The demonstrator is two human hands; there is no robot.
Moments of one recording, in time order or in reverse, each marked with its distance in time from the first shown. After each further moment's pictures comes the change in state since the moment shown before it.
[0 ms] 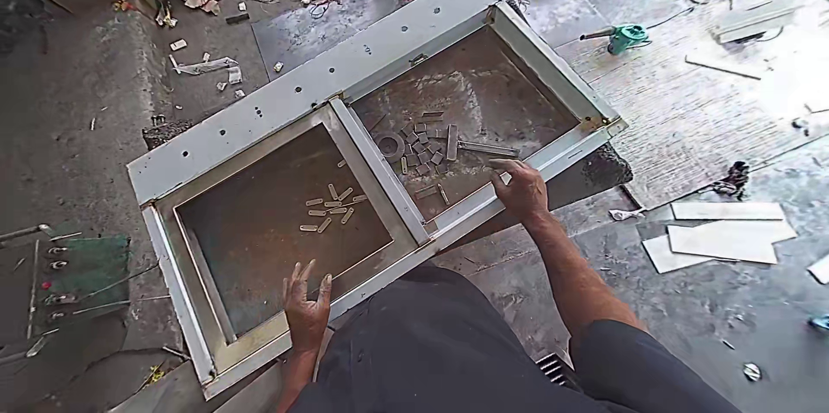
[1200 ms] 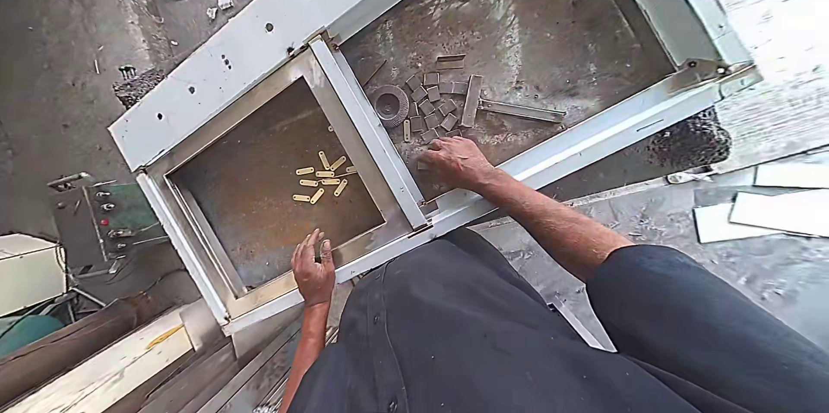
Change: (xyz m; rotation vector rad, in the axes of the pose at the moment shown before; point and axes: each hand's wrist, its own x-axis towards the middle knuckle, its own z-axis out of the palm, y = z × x) left_hand 0.001 0.014 0.039 0.231 -0.092 -0.093; right_hand 0.053 -0.067 0.097 0.069 -0.602 -0.559
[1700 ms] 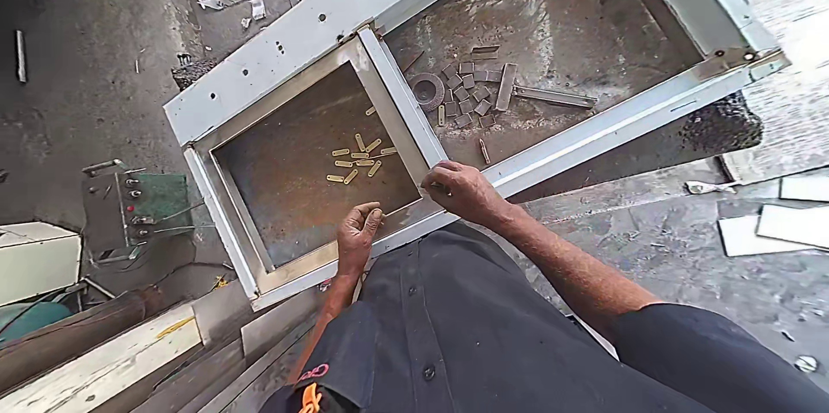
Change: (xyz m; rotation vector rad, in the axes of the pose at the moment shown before) left_hand 0.023 0.054 -0.037 -1.002 -0.324 -0.172; right_hand -0.036 -0.144 -0.004 0.395 0.326 -0.059
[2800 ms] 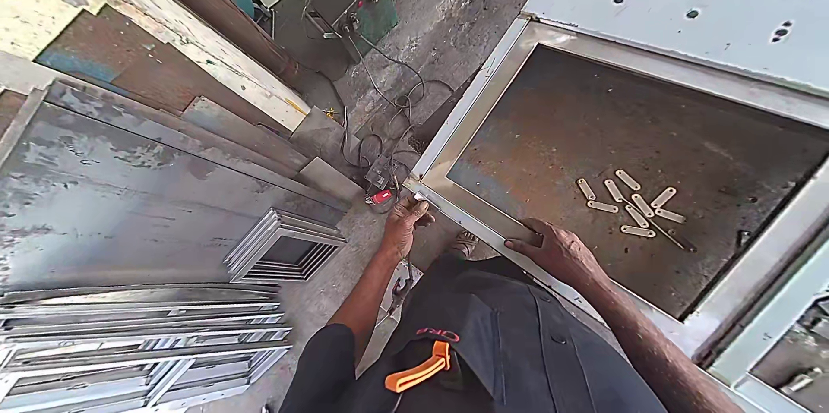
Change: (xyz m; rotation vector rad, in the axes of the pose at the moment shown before) left_hand -0.184 -0.087 -0.194 -0.778 0.840 -0.030; right_hand 0.077 -0.120 0.211 -0.301 -0.955 0.088
